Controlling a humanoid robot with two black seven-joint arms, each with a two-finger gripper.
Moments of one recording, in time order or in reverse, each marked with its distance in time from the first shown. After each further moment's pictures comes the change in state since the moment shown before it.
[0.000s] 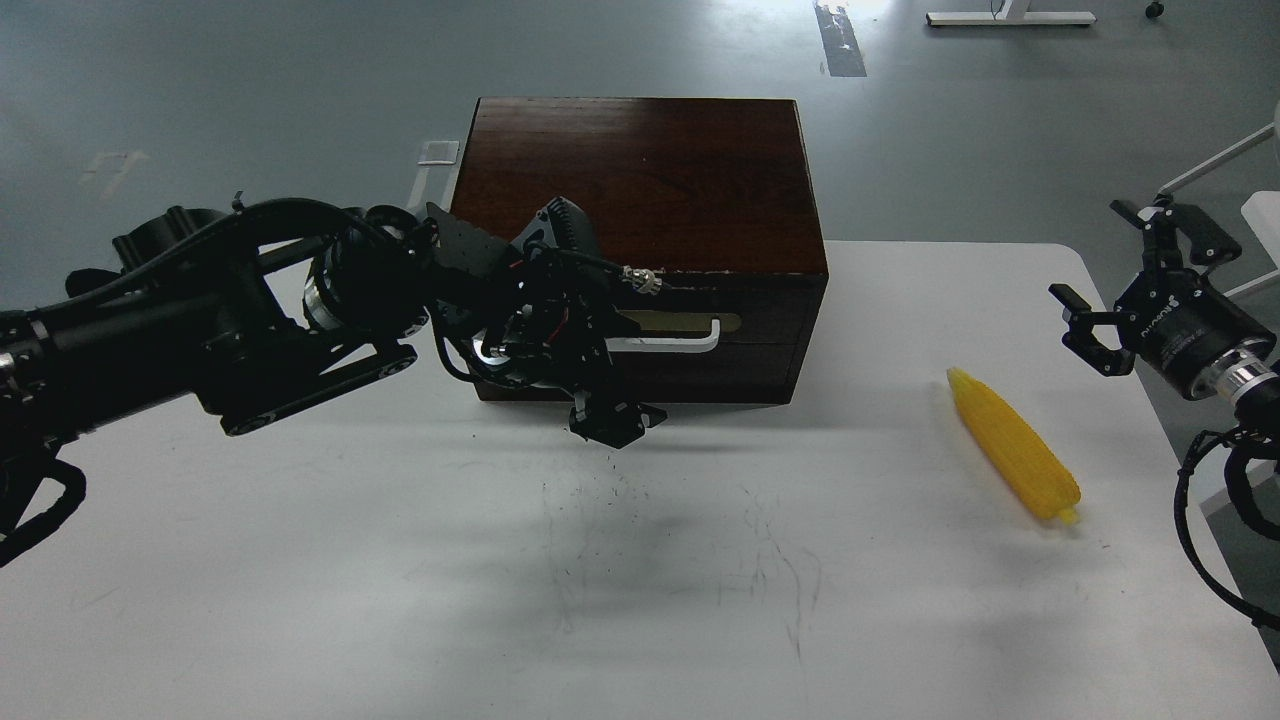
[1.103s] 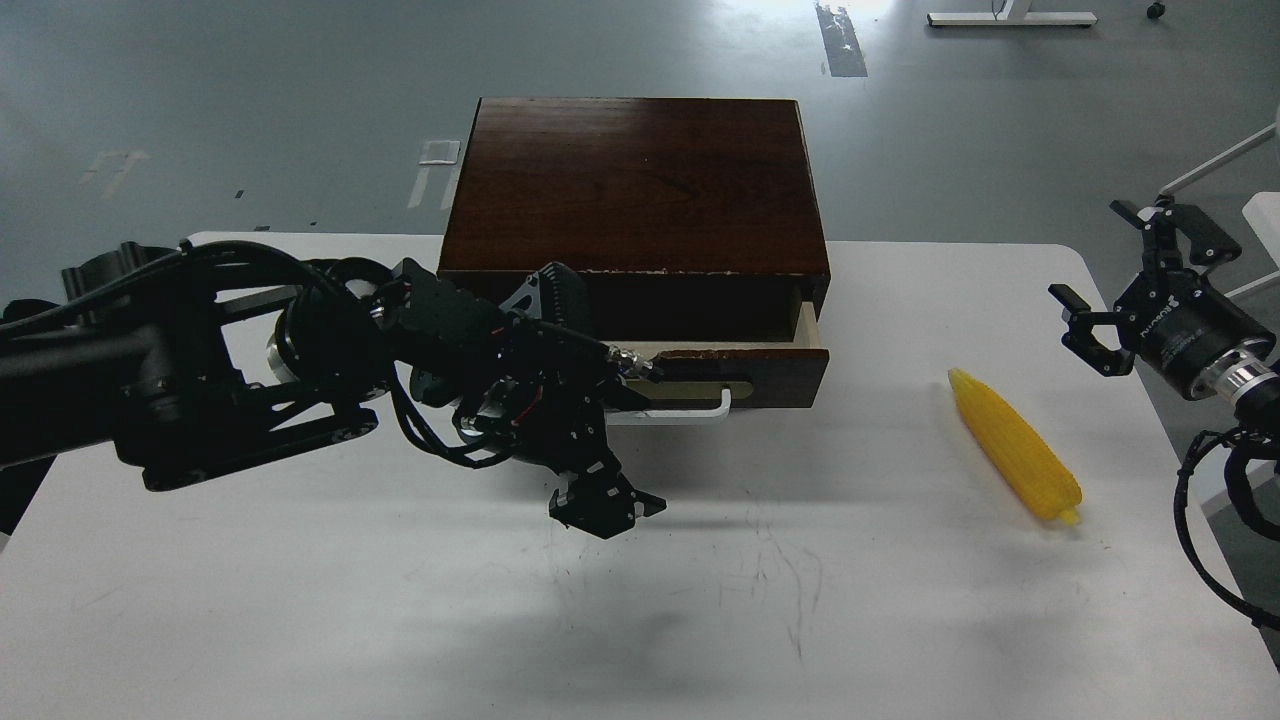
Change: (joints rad) left arm 0.003 0.127 0.047 -0.292 -0.102 0.000 0.000; right arm 0.000 -0.001 0.000 0.001 0.000 0.000 0.000
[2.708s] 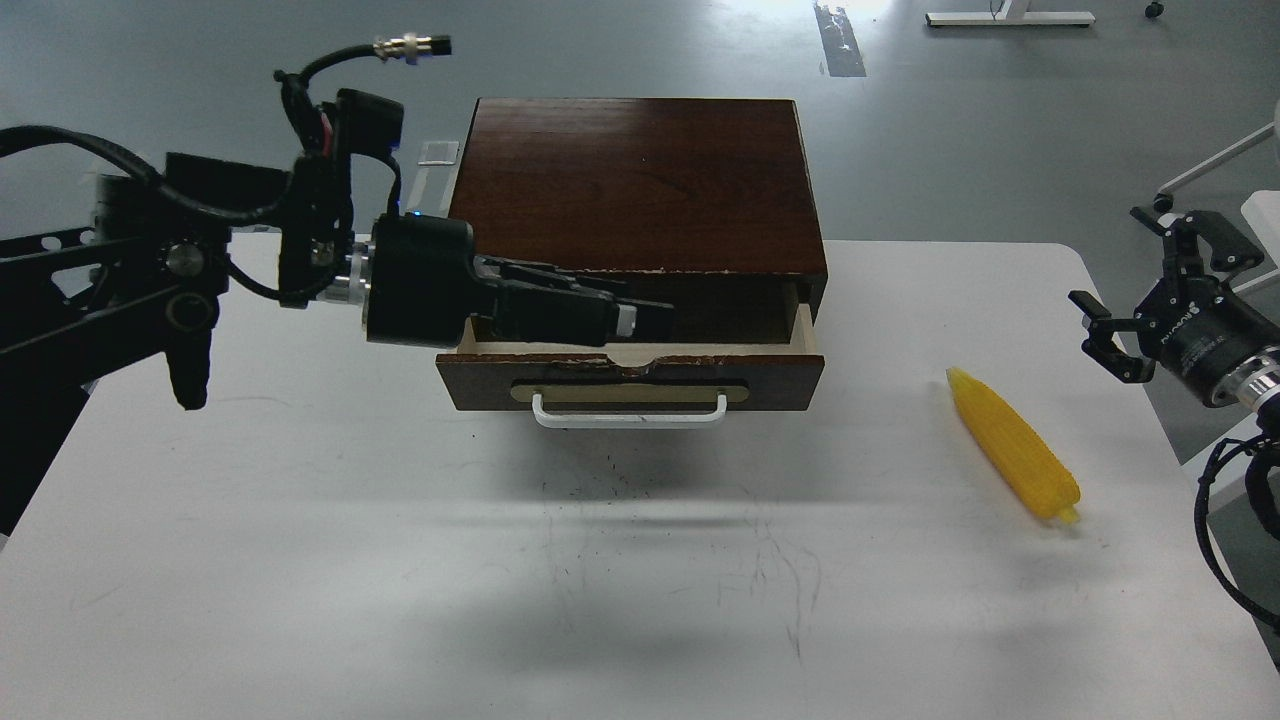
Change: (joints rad) left arm 0.051 0.302 -0.150 -0.010 -1.099 0.003 0.000; right arm -0.015 -0.027 -0.001 0.000 -0.001 0.000 0.000
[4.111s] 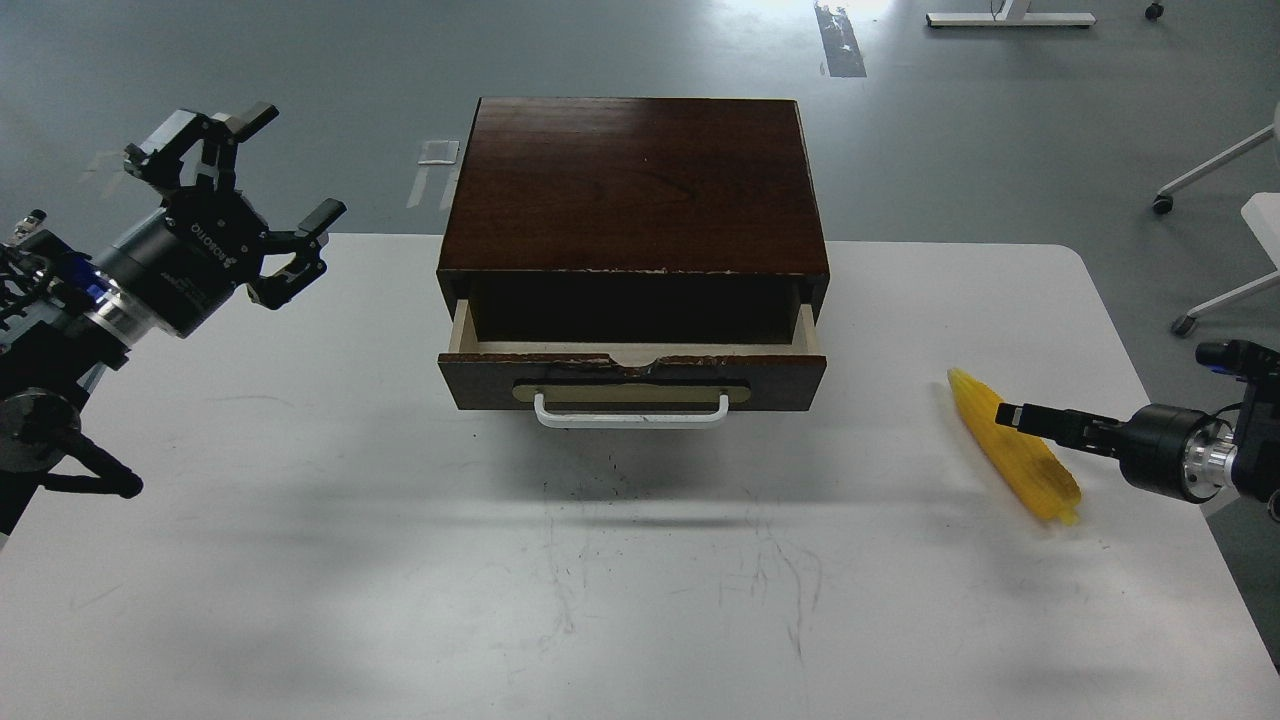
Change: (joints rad) left arm 0.516 0.024 -0.318 0.396 -0.805 -0.003 -0.001; right arm 0.063 0.001 -0.218 0.064 -1.310 -0.359 0.000
